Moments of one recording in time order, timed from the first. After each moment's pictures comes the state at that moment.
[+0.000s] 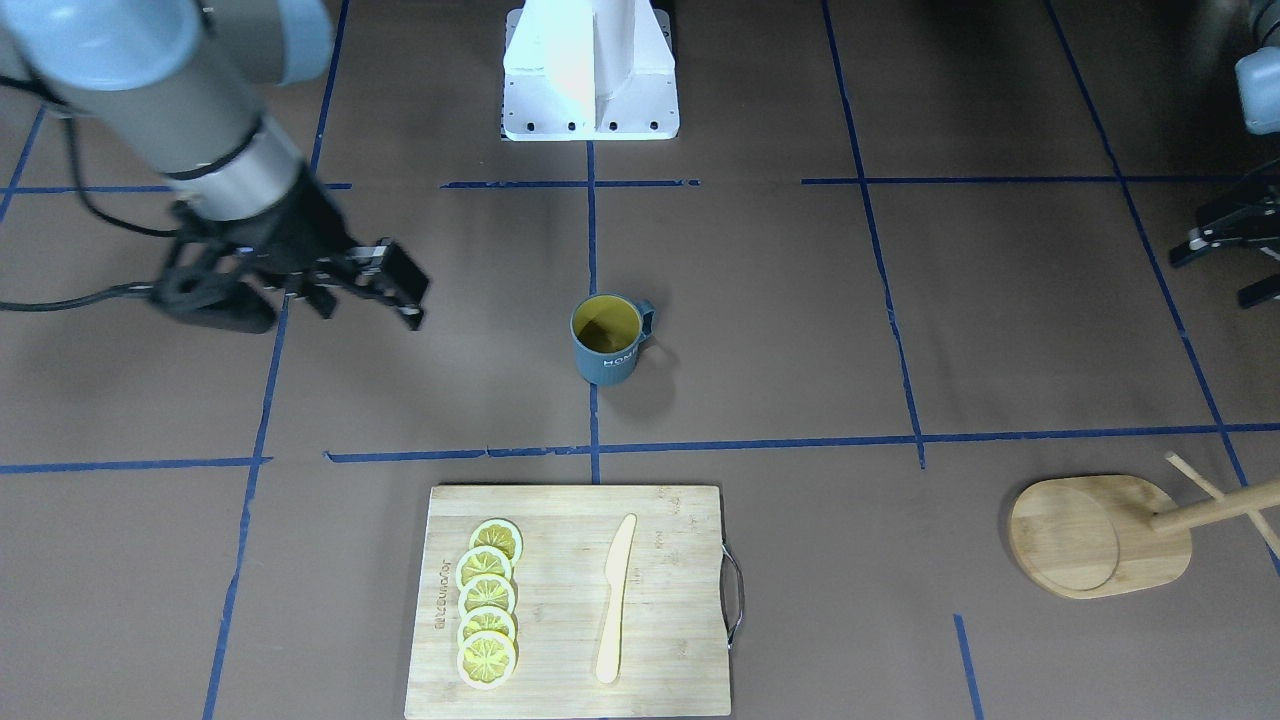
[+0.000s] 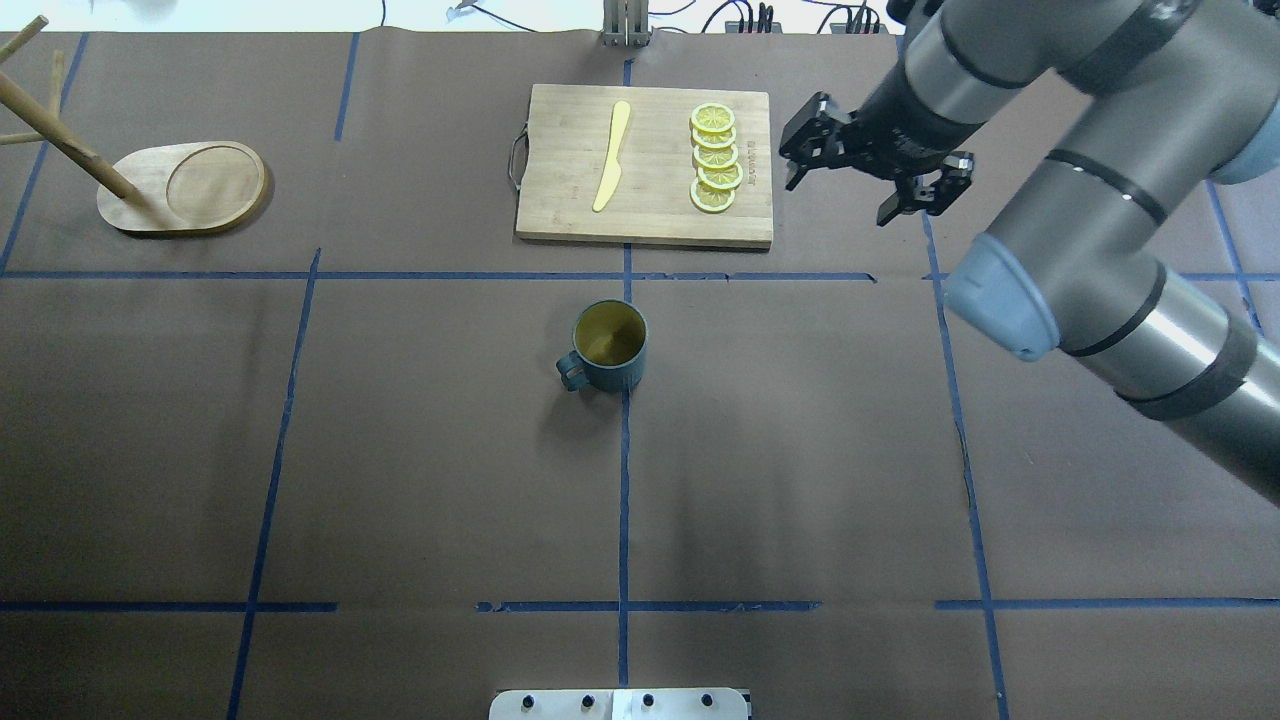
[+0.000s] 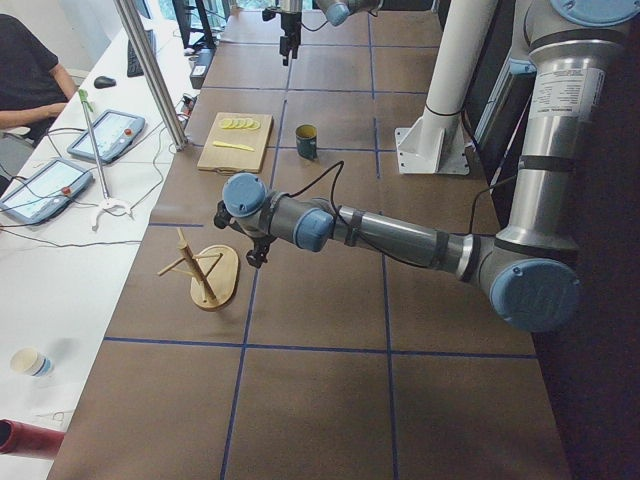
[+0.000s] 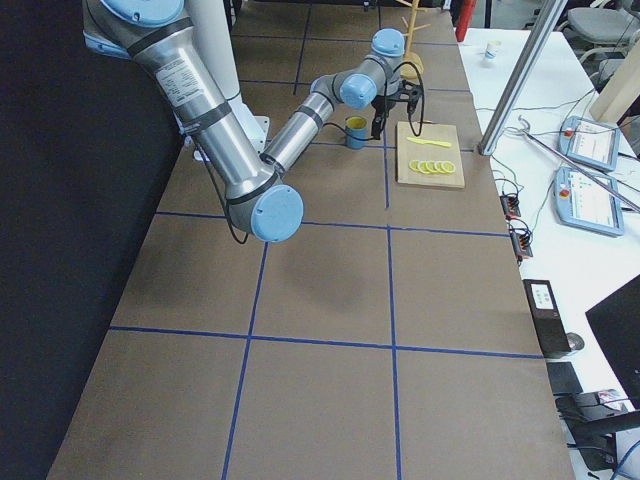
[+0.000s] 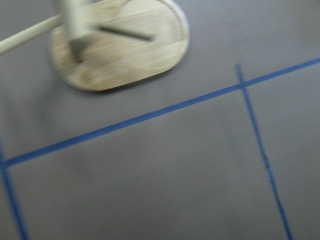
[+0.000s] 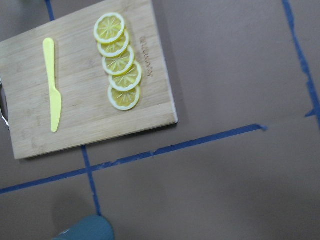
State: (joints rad) left arm -1.35 -1.70 -1.71 -1.72 -2.64 0.01; right arm 0.96 -1.01 1.83 -1.61 2.25 1.20
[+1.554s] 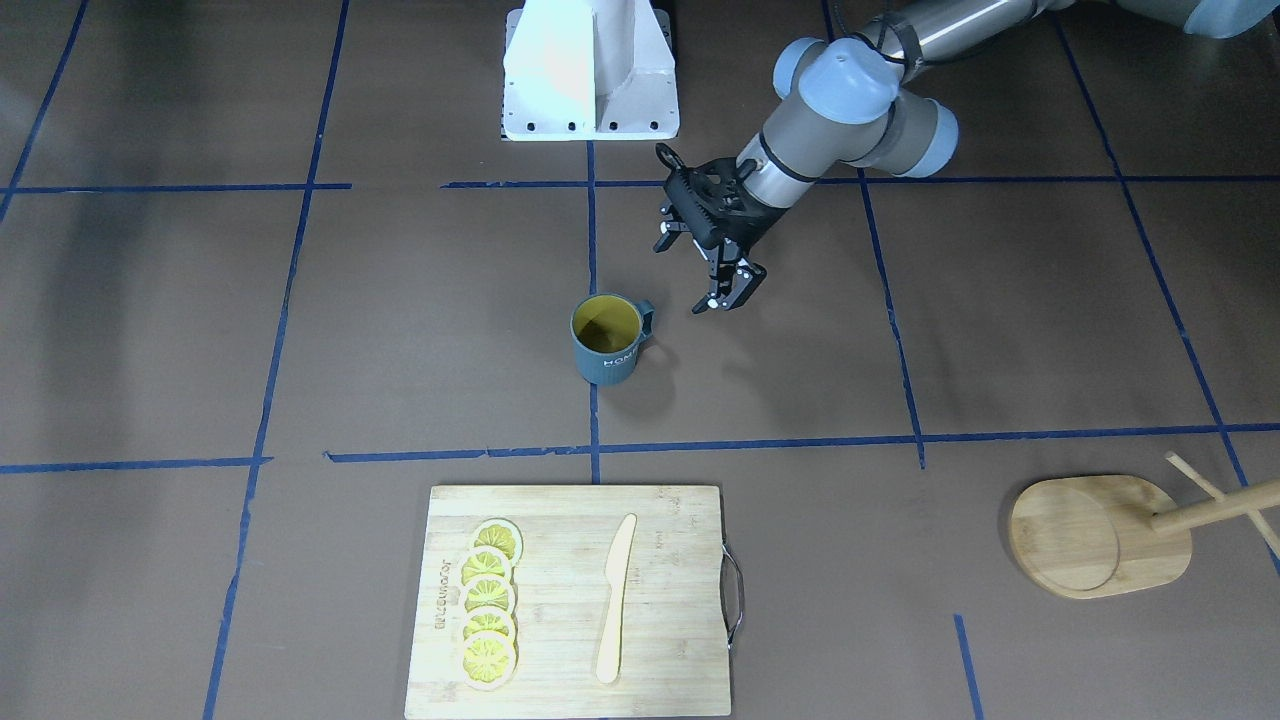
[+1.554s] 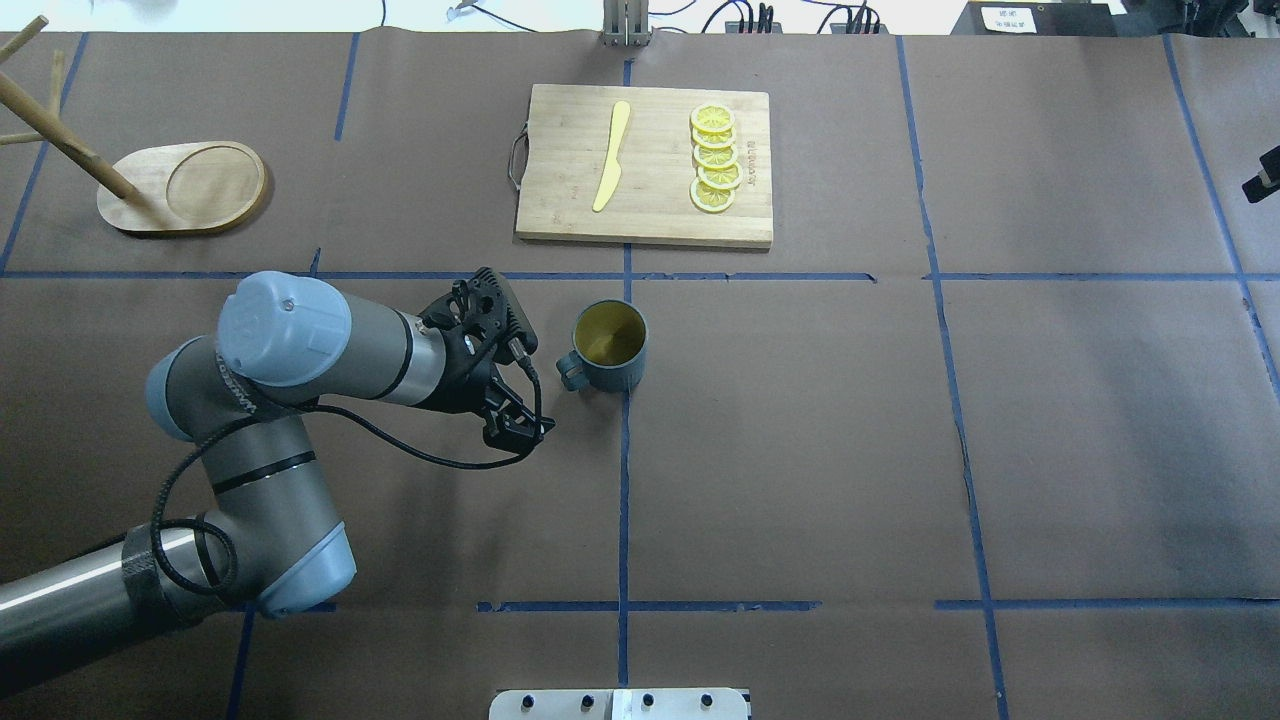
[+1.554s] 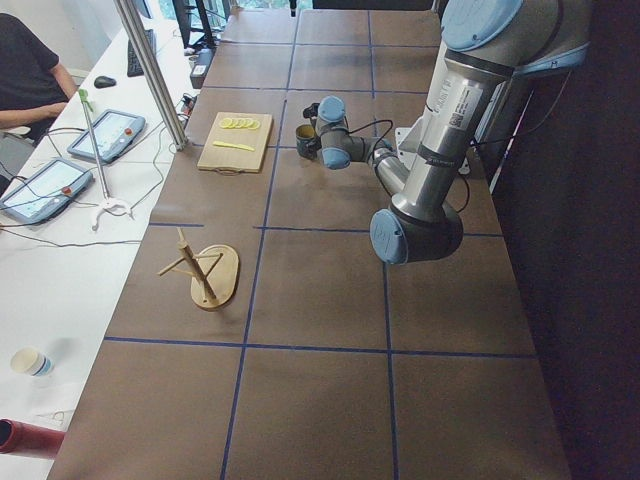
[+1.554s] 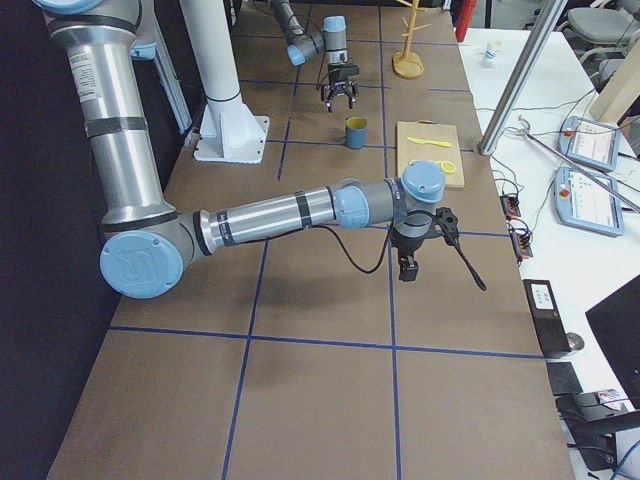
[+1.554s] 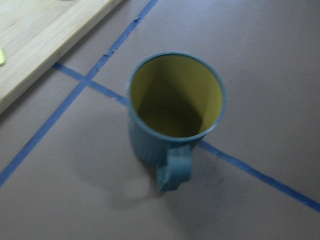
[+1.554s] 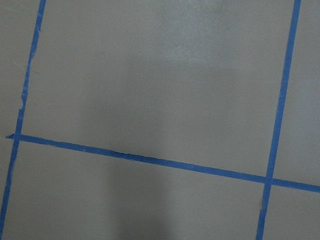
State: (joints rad) left arm -0.51 -2.04 -1.66 -2.26 -1.88 -0.31; right arm 1.42 -1.38 1.64 -1.61 2.37 0.11
